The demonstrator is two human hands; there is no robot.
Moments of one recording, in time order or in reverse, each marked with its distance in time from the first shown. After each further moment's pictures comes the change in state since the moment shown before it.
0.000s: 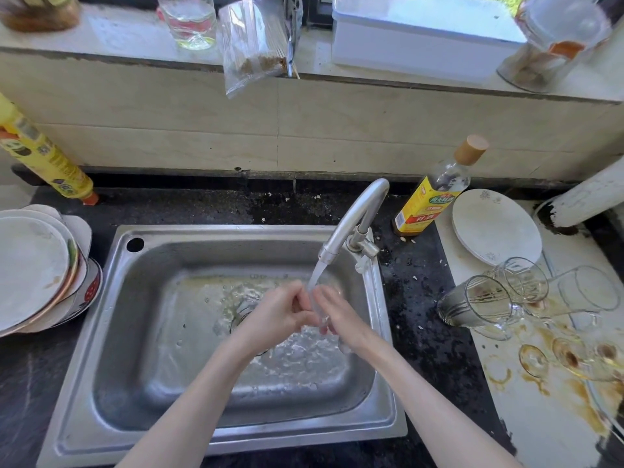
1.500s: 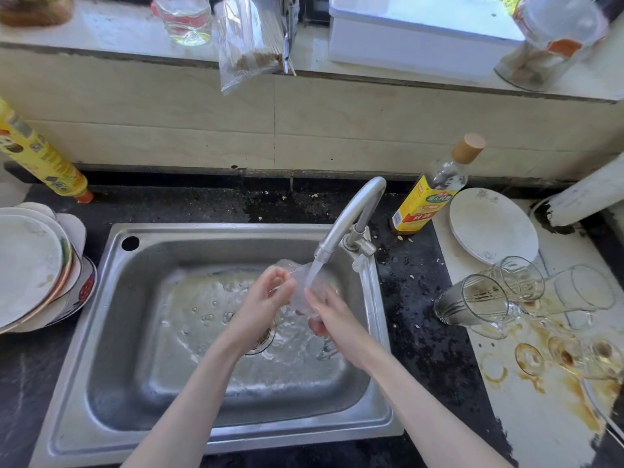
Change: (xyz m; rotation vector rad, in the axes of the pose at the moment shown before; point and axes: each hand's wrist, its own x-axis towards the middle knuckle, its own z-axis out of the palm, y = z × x) left_hand -0.003 -0.015 -0.001 -0.445 0.110 -0.057; right_hand -0.004 -0.001 0.008 0.158 0.008 0.058
